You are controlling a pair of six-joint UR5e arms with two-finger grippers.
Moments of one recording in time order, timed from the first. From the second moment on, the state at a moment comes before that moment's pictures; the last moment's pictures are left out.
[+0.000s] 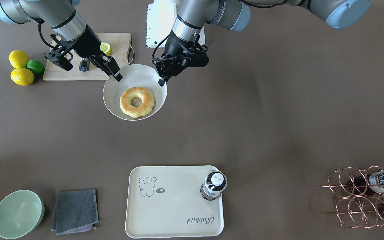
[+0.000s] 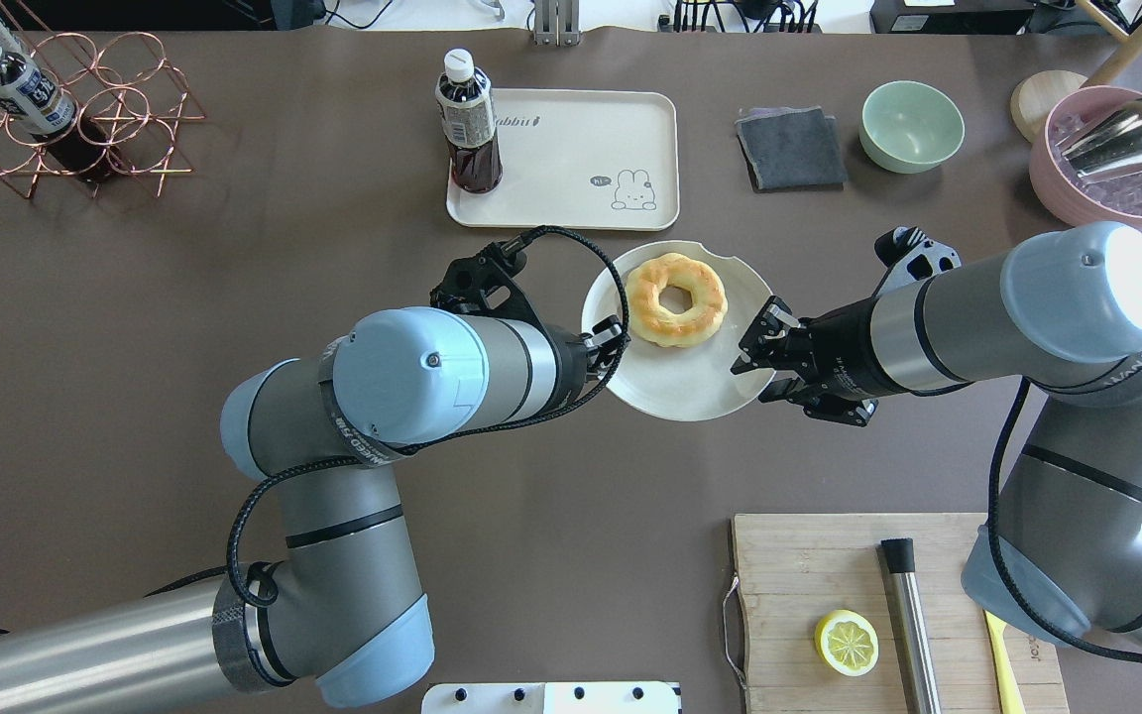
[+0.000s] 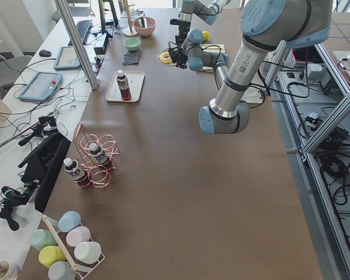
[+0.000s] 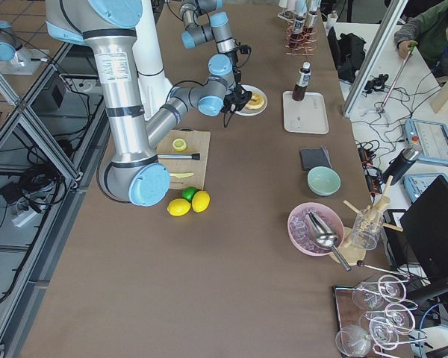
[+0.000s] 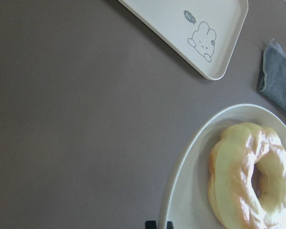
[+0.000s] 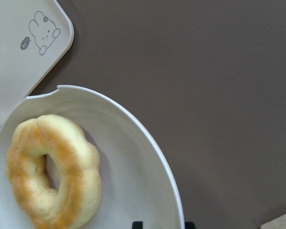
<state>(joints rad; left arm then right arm) -0.39 -2.29 -1.73 -1.95 -1.59 -1.86 0.62 -1.36 2.05 -1.14 1.97 1.95</state>
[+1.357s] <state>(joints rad) -0.39 -2.28 -1.74 -1.95 -1.59 -1.84 0.63 -1.36 2.06 -1.14 1.98 2.04</state>
